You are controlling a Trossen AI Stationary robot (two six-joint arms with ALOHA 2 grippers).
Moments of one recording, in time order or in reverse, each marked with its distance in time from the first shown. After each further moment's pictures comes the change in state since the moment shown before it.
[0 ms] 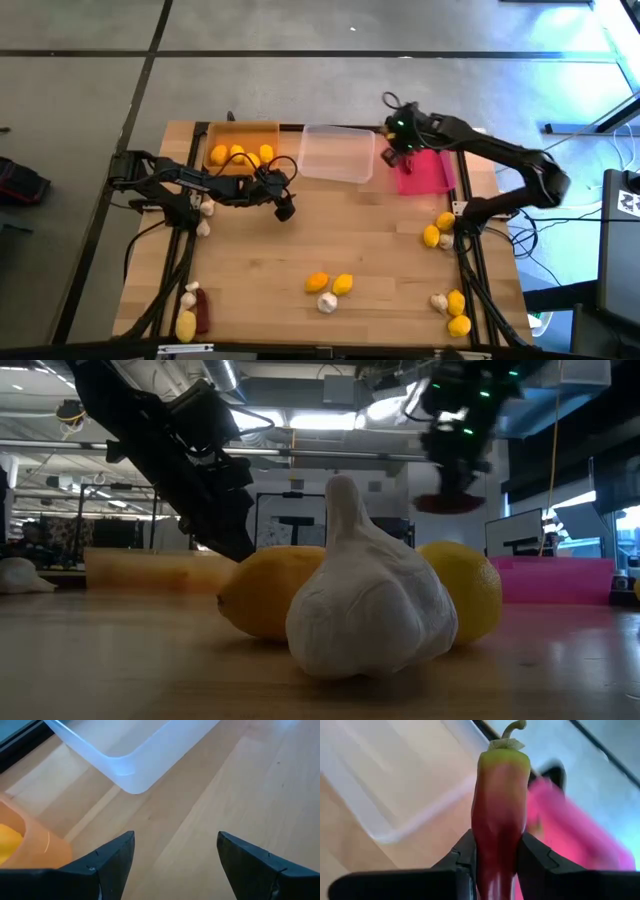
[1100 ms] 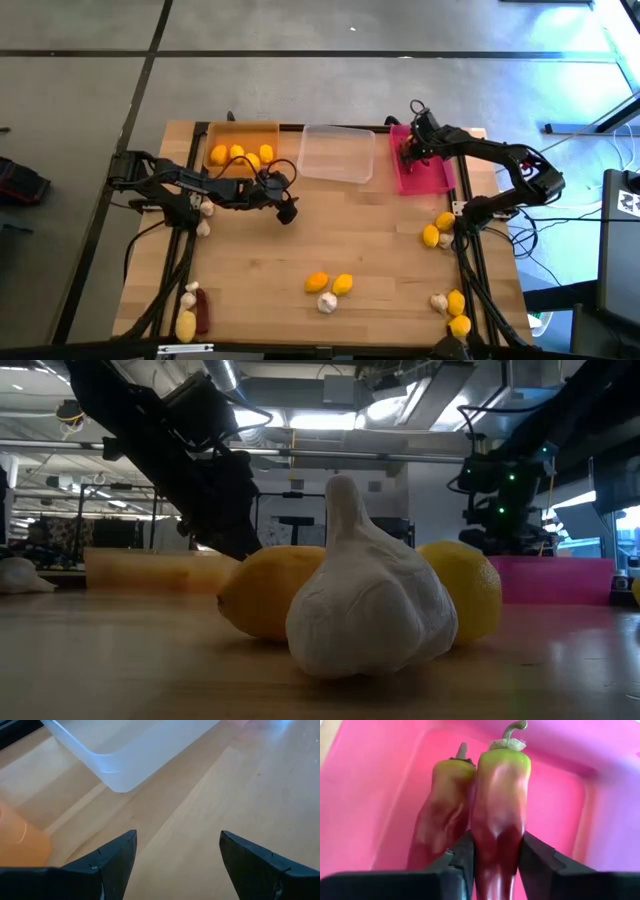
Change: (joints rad) left arm -0.047 0.000 0.001 0.026 0.002 -0.112; right arm -0.346 0.089 -0.380 0.390 -0.038 0.067
